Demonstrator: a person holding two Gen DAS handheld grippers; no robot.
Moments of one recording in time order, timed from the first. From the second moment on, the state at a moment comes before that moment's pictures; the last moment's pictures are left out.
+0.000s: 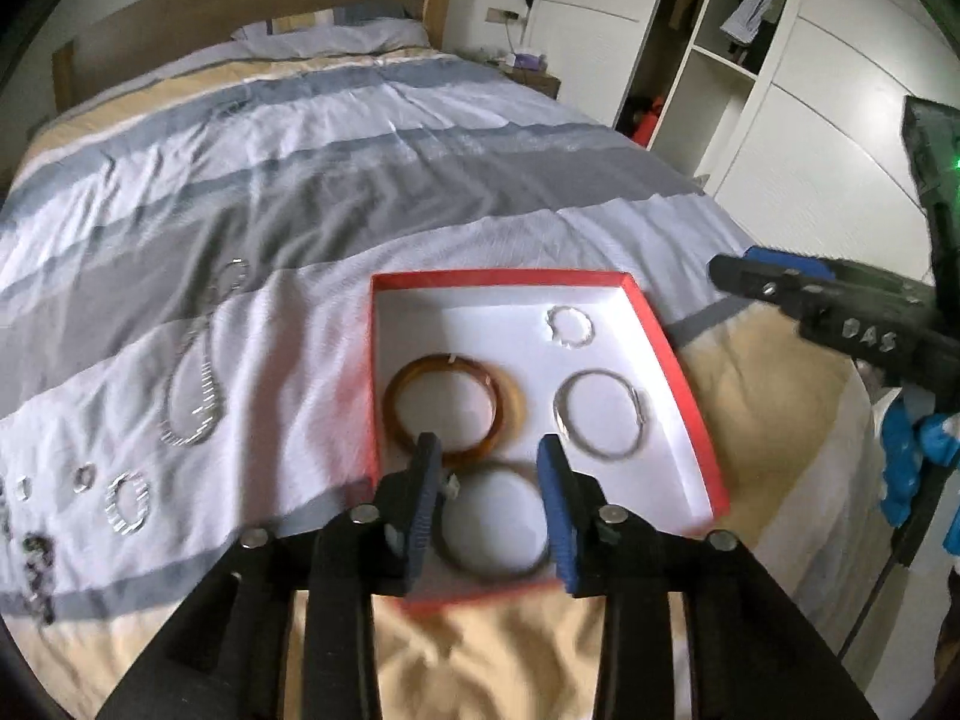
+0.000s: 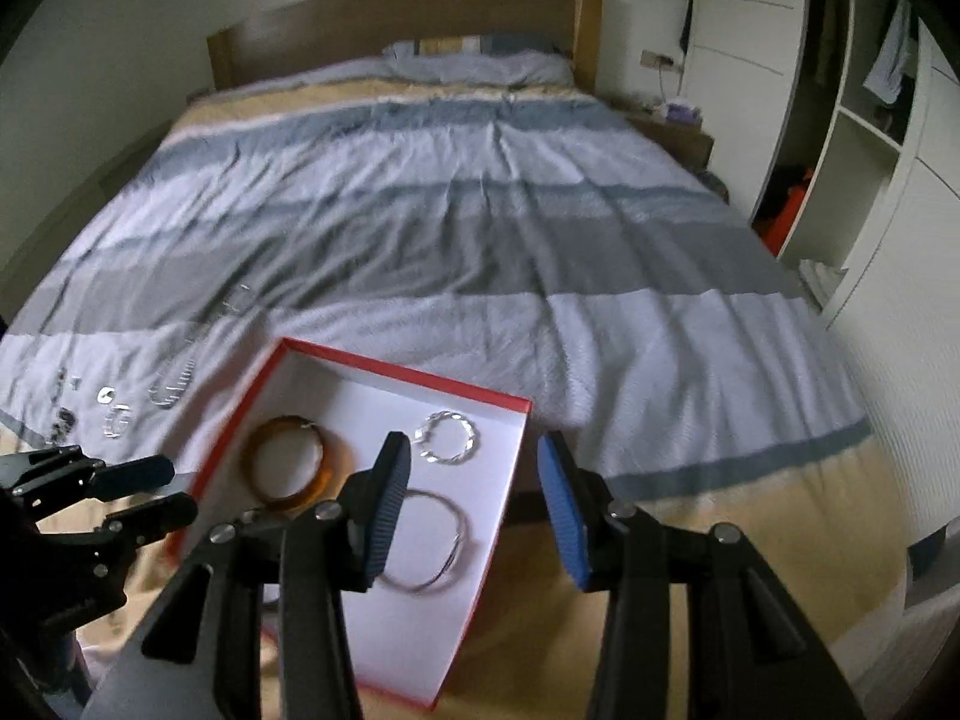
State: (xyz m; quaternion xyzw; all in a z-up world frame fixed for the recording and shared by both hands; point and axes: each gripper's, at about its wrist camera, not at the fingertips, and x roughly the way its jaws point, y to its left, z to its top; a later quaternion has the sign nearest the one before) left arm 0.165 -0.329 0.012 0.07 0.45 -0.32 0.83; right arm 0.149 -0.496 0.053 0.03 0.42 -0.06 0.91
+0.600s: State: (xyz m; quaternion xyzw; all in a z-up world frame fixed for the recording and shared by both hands) left arm 0.071 -0.170 0.072 0.05 0.41 -0.21 0.89; right arm 0.031 -0.381 0.114 0.03 0.36 -0.03 0.93
